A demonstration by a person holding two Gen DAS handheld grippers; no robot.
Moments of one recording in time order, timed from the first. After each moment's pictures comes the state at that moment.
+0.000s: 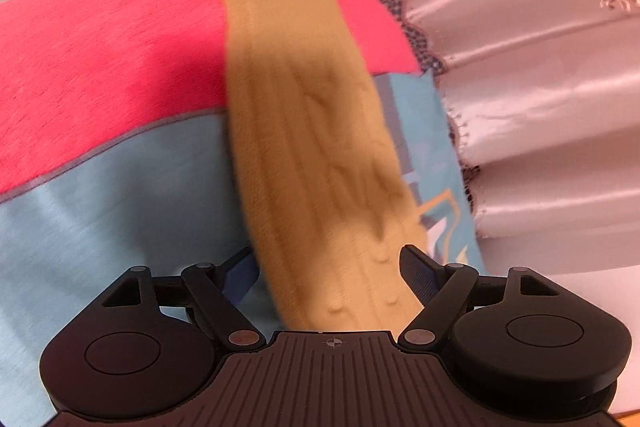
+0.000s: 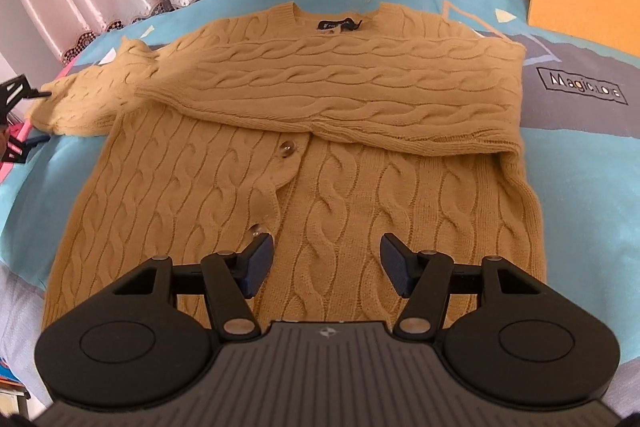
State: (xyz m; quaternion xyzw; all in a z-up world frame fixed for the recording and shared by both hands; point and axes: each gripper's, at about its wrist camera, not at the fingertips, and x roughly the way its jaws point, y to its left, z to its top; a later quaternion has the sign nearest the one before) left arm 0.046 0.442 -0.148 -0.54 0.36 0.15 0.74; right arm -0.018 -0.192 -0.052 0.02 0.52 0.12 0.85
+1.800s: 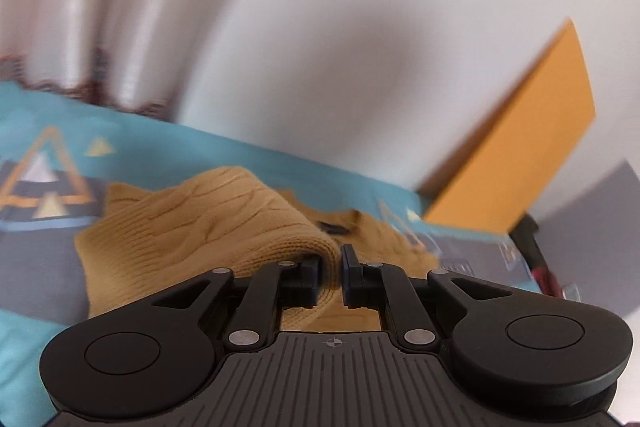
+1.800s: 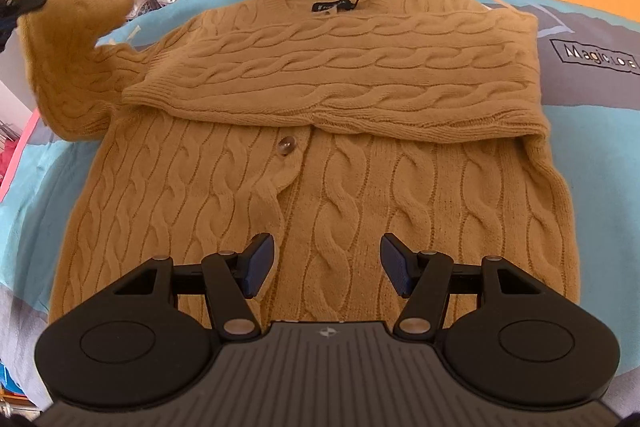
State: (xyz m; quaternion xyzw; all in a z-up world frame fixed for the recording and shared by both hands) left arm 0.083 0.147 -0.013 -0.21 0.38 -0.23 0.87; right arm 0.002 -0.187 -0.072 0.06 0.54 0.11 0.83
